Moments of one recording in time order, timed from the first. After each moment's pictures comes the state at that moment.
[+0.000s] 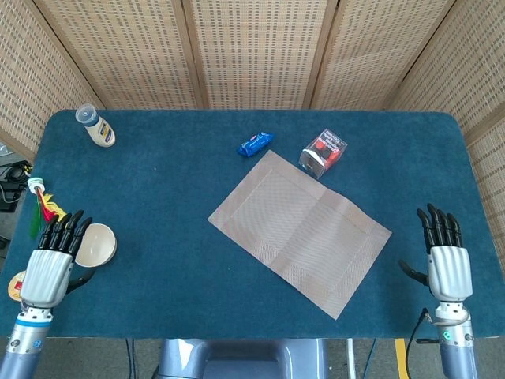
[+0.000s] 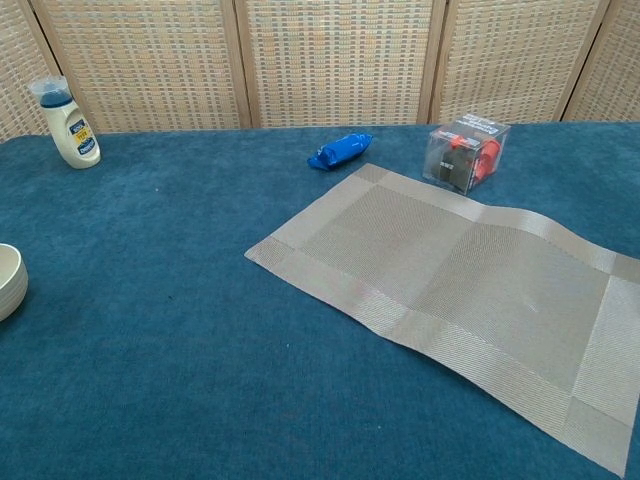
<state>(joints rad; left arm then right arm) -0.14 -1.34 -0.05 -1.52 1.65 1.54 0.24 0.15 -1.41 0.10 -1.38 -1.49 1.62 0.02</state>
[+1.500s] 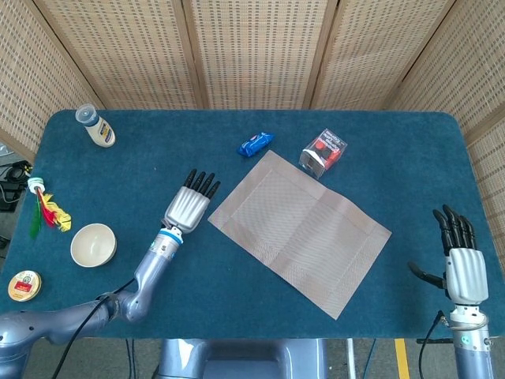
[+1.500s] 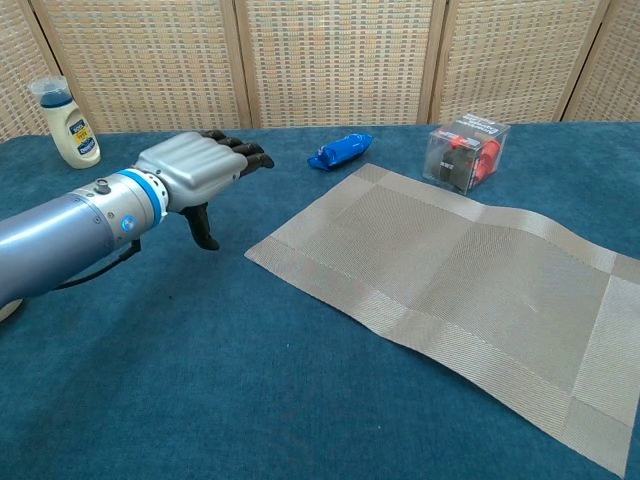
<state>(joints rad) -0.83 -1.81 -0.29 -1.17 1.09 0.91 0.85 0.12 -1.35 0.14 -1.39 -1.49 1.59 0.22</state>
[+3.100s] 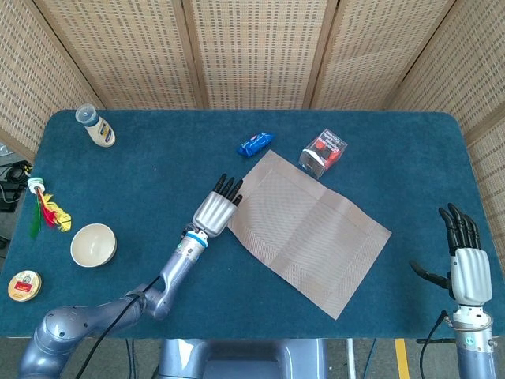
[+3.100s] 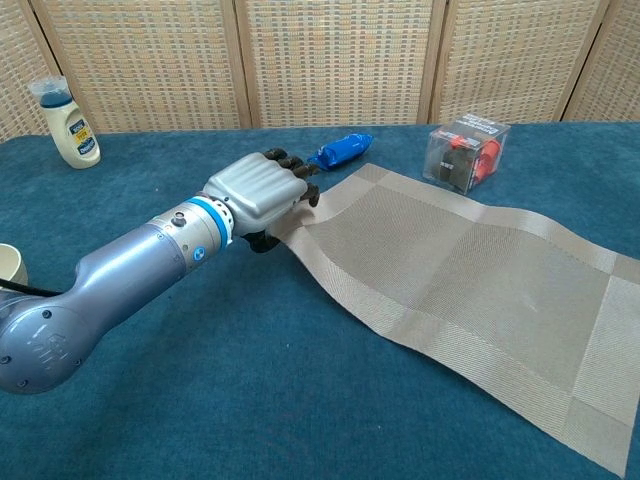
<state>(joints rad) -0.97 -2.01 -0.19 -0.85 1.20 0.94 0.66 0.11 -1.34 0.15 -1.40 -1.51 1.60 0.28</state>
